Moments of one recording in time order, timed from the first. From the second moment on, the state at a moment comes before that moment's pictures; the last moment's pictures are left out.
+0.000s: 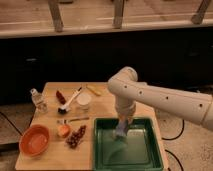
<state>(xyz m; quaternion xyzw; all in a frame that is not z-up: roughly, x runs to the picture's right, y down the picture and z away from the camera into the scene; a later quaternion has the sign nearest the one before) 0.113 0.166 0.711 -0.36 -0.18 -0.56 0.72</state>
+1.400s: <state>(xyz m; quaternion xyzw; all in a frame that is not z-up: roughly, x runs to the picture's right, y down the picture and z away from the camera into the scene) 0.107 0.170 0.714 -0.36 -0.19 -0.57 0.71</state>
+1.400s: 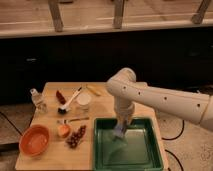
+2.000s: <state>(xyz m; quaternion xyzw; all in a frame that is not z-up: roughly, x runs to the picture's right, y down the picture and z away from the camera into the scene) 0.105 0.171 0.715 -0.36 -0.20 -0.58 0.71</state>
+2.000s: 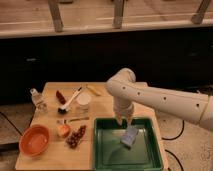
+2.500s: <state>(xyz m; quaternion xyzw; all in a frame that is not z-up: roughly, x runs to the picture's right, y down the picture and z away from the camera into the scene) 0.098 0.171 0.720 -0.36 -0.21 -0.58 0.71</state>
